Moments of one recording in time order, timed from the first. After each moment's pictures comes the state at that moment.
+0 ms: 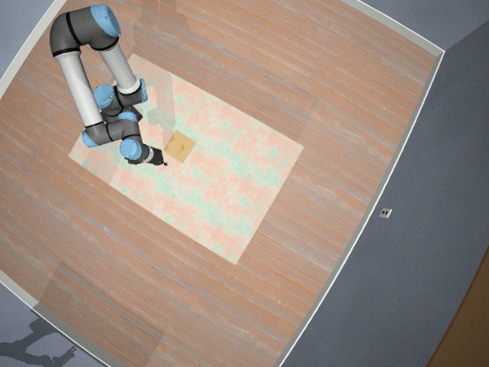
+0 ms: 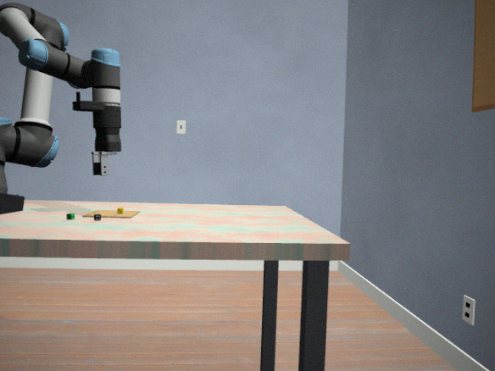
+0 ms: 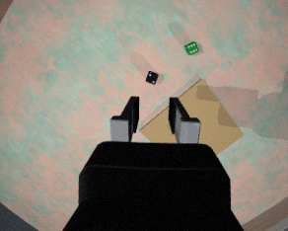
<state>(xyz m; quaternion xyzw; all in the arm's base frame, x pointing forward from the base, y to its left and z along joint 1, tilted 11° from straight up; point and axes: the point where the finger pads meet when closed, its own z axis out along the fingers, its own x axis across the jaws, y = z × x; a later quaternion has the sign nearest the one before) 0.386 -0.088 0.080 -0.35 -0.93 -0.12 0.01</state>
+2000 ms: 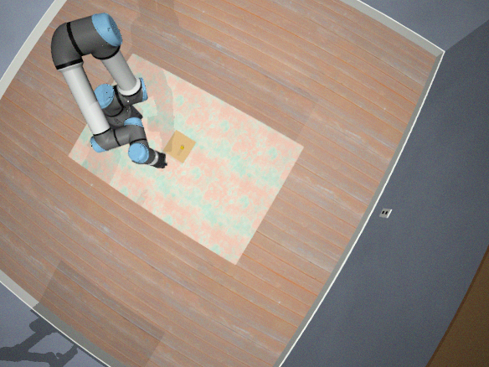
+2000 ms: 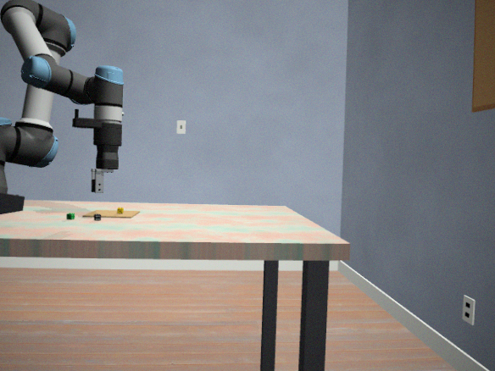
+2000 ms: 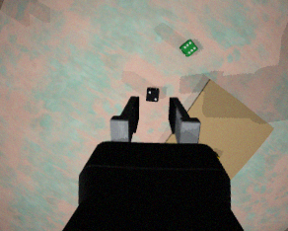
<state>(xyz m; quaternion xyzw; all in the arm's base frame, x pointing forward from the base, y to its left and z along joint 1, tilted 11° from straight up) 0.383 -0.088 0.032 -0.47 -0.88 -0.09 0.03</state>
